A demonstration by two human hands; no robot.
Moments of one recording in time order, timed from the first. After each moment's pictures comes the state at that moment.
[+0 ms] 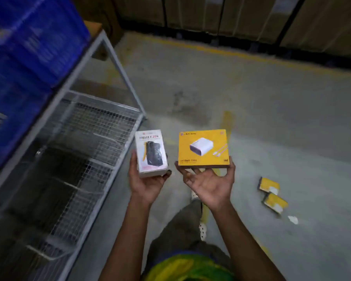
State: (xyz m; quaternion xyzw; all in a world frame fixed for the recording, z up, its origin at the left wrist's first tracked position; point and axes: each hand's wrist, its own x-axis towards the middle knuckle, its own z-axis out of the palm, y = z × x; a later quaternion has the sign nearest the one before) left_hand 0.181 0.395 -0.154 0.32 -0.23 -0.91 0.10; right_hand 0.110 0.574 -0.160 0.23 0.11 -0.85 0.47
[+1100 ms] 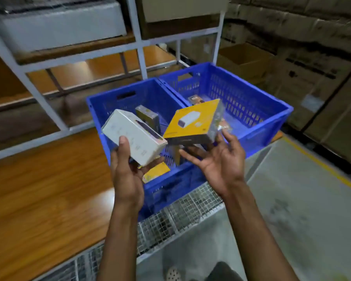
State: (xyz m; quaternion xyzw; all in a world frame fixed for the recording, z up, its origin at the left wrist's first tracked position) left_hand 0.296 -0.050 0.044 0.37 -0.34 -0.61 0.61; right_hand 0.107 -0.005 0.043 -0.16 0.27 -0.72 0.62
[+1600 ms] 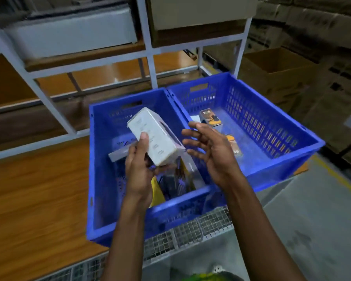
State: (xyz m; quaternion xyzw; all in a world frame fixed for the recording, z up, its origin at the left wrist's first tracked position) left_hand 0.201 -0.111 0.060 0.46 -0.33 -0.59 0.58; right_hand 0.032 -0.113 0.066 -0.34 0.45 -0.60 0.57
